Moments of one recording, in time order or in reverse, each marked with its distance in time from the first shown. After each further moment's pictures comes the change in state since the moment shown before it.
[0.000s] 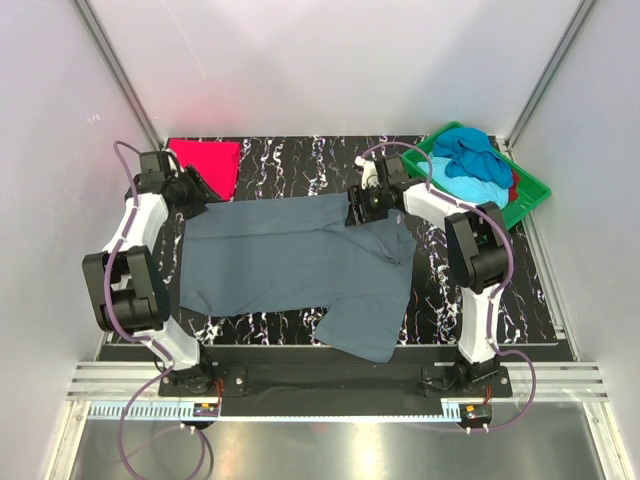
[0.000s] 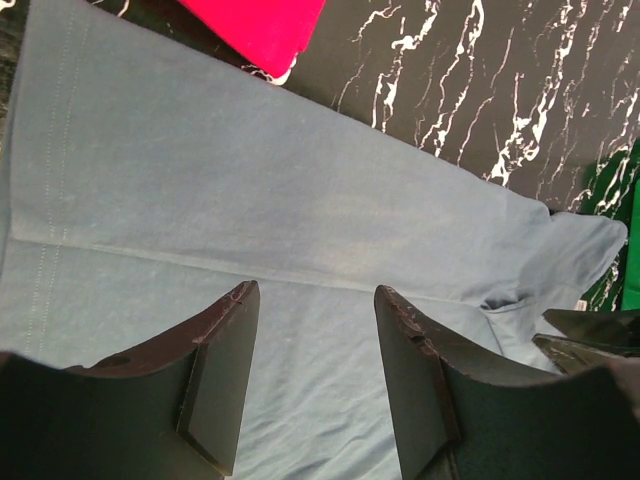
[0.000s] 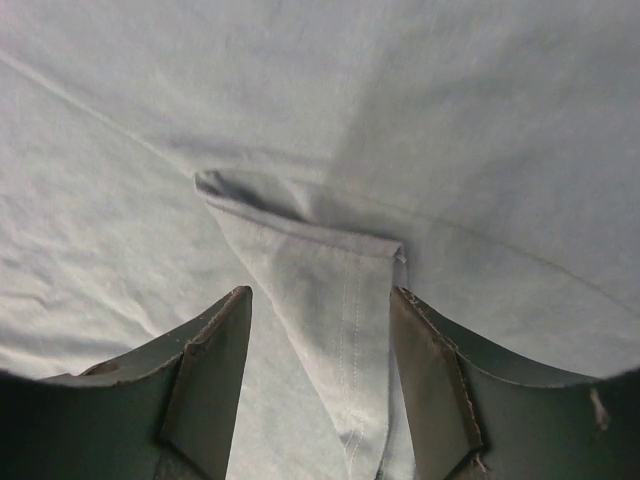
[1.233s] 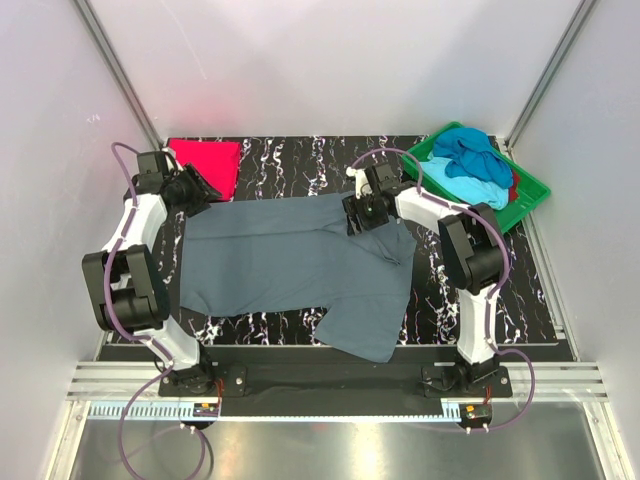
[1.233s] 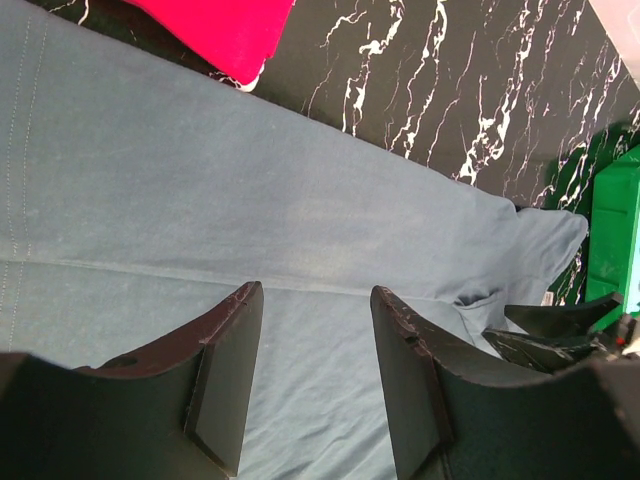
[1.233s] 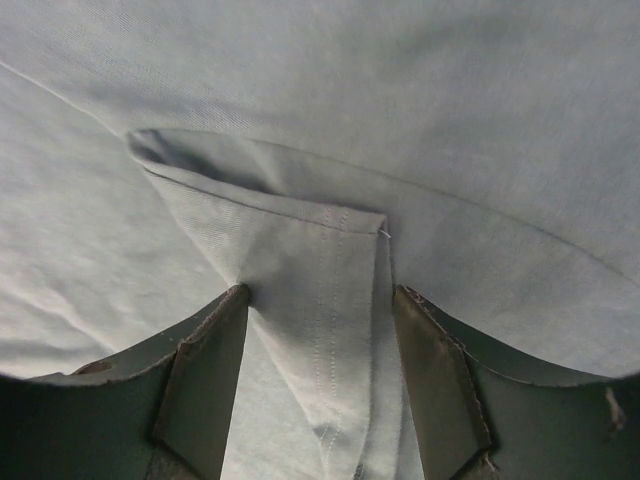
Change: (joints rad) left arm 0.014 0.006 -0.007 0.045 0.069 -0.027; right arm 0.055 0.006 -0.015 -0.052 0.149 -0.090
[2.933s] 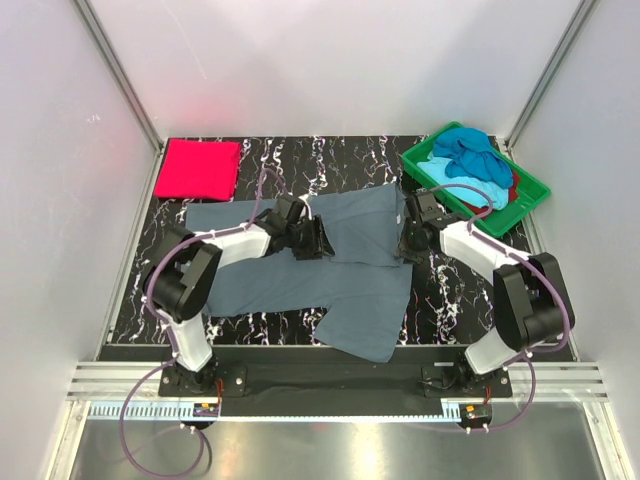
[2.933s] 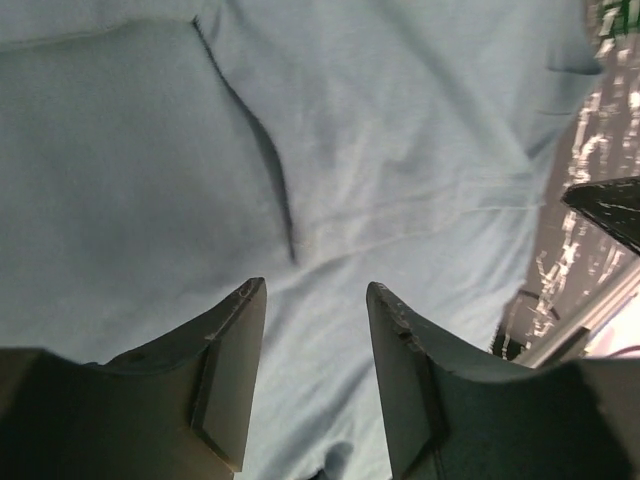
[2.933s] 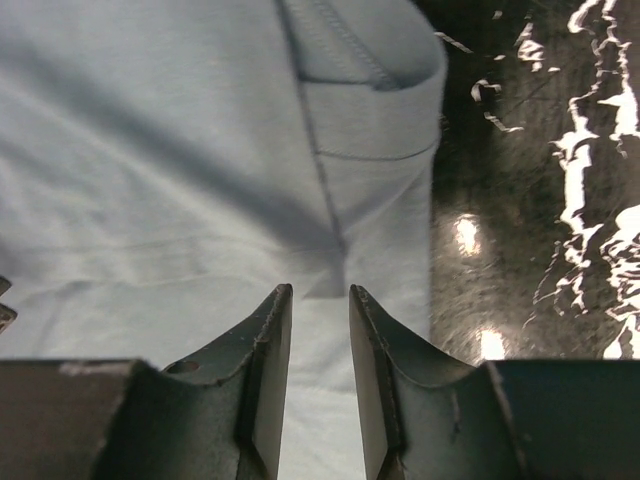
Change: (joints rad) left arm -0.752 0.151 -0.225 0.342 -0.057 -0.164; right arm -0.093 -0.497 -0.486 -0.119 0.272 0.664
